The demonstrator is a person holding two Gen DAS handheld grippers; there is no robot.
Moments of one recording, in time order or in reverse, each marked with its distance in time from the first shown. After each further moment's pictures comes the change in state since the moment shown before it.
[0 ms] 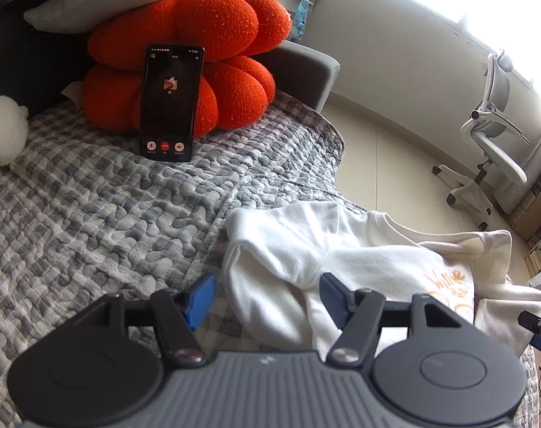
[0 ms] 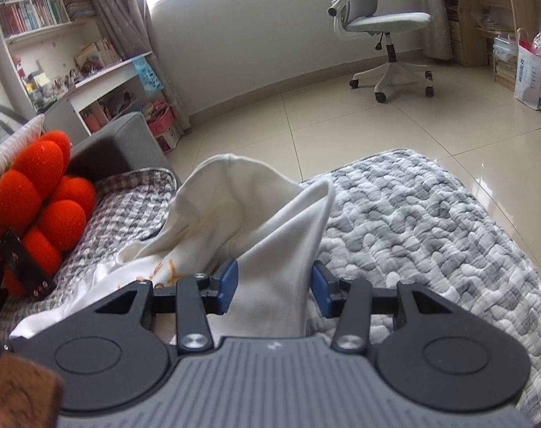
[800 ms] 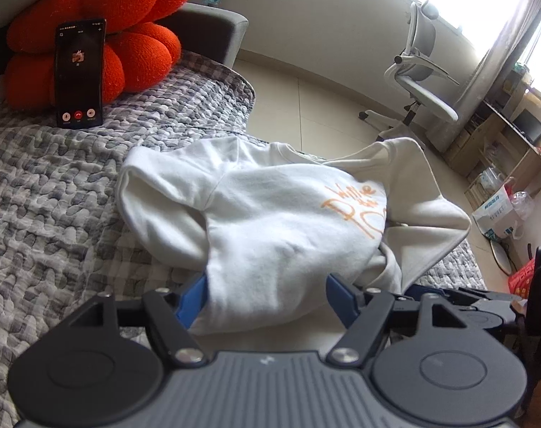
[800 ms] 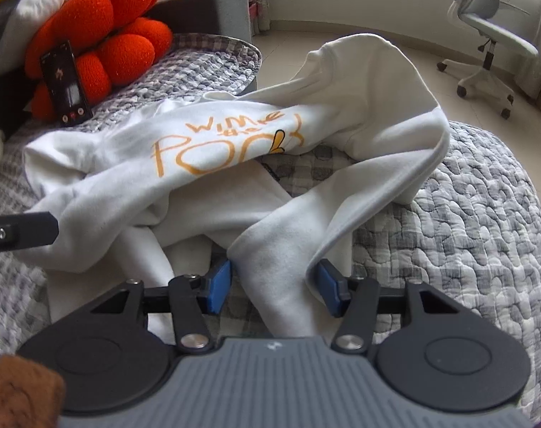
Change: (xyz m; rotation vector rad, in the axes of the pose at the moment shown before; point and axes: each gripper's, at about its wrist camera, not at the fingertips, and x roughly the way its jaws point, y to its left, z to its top) left arm -0.013 -0.038 -0.037 0.150 0.129 -0.212; right arm 0.024 0.075 -0.063 -0.436 0.233 0.040
